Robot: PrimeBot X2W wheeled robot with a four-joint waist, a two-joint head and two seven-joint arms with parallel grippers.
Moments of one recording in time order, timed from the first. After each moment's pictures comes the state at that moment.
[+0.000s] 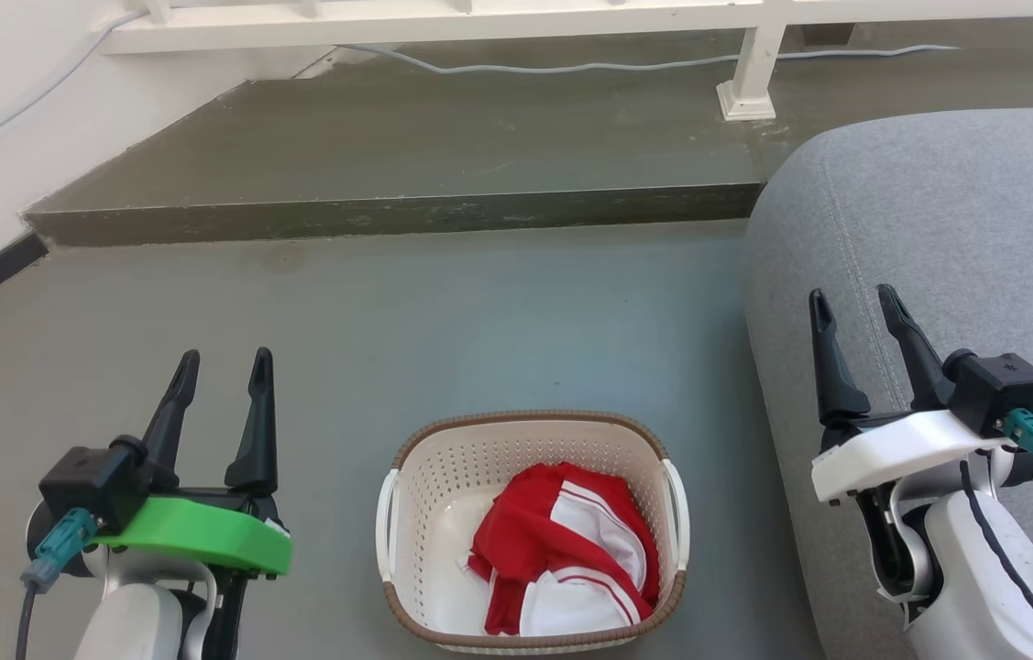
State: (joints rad) left arm -0.12 0.08 -0.14 0.15 -0.41 -0.12 -0.25; right arm -0.15 -0.13 0.20 0.22 0.30 -0.03 -0.25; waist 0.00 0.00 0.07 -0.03
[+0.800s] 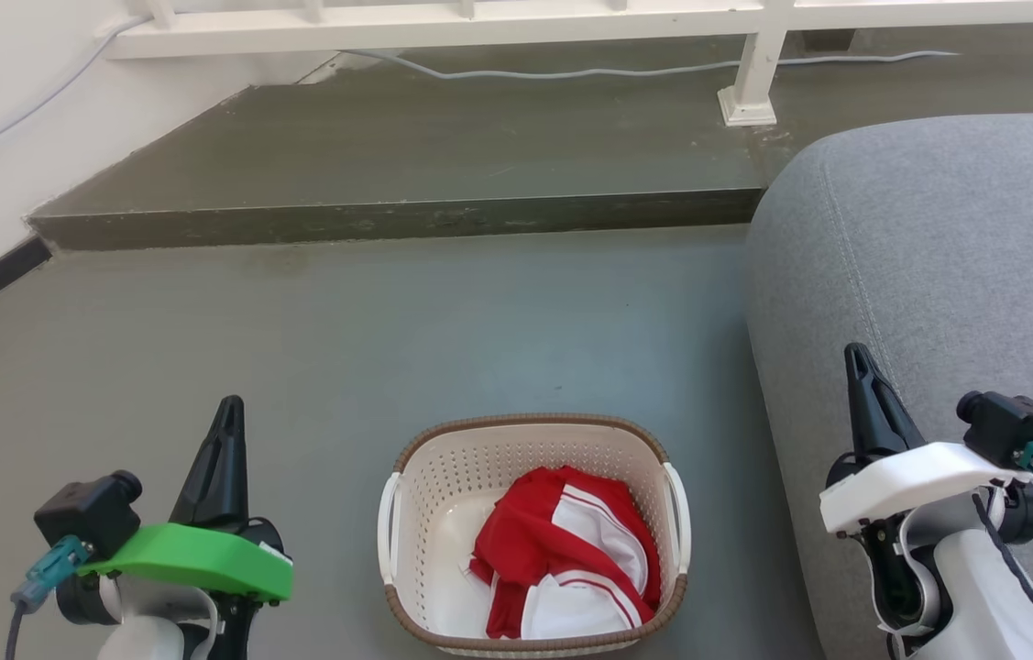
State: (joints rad) left arm -0.08 0.06 -0.13 0.21 -0.56 -0.12 -0.22; right arm -0.09 -0.10 0.16 0.27 0.46 -0.01 -0.22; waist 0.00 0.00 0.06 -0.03
